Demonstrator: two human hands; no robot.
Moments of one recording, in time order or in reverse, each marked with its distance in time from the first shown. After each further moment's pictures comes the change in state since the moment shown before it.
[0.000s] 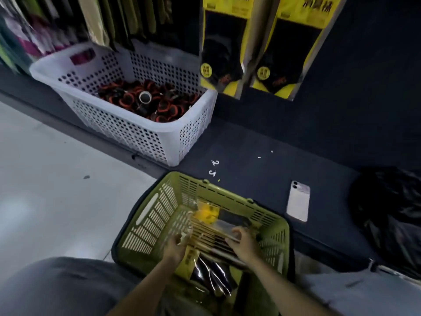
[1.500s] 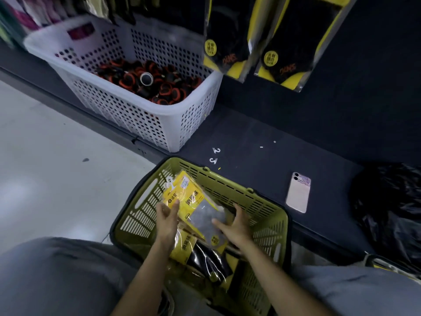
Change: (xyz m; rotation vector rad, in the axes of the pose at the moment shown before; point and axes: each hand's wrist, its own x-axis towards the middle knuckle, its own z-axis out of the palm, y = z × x) left_hand -0.018 0.022 -0.003 -0.592 0.191 0.291; right_hand -0.010 -0.028 0.004 0.179 0.056 0.054
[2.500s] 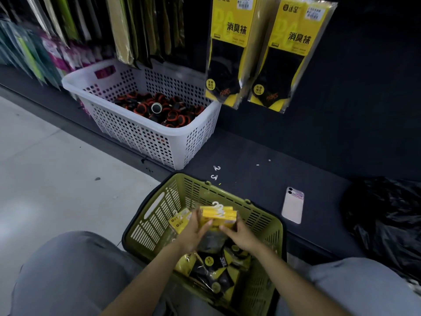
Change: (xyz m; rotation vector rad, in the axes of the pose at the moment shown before) left_hand -0.041 0.029 0.021 0.524 -0.631 0.233; right_hand -0.036 -0.025 -0.036 0.200 -0.269 -0.337
